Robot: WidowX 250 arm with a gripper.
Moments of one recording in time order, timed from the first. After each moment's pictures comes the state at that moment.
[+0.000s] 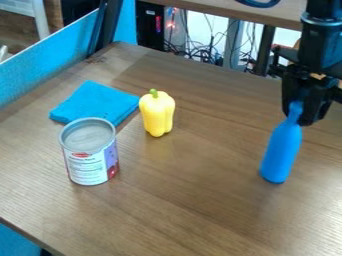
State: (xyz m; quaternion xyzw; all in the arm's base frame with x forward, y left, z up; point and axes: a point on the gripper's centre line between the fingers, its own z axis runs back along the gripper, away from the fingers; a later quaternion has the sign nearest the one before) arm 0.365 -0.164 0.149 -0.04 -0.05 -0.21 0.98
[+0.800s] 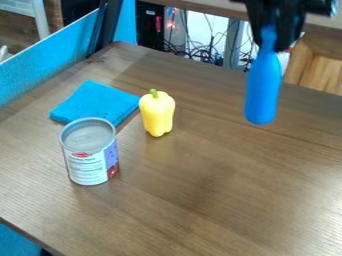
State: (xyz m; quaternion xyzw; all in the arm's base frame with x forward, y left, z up) arm 0.349 -0.111 0.229 -0.06 -0.13 -0.10 0.98
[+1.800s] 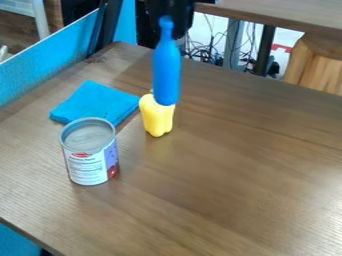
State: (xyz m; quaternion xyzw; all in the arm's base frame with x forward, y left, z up) arm 0.339 -0.002 0.216 -0.02 -0.11 0.06 0.99
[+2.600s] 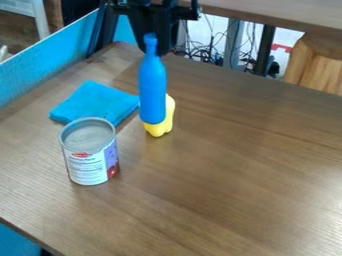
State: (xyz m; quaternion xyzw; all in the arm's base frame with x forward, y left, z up) arm 0.324 0.004 0.199 -0.05 -0.06 0.05 1.00
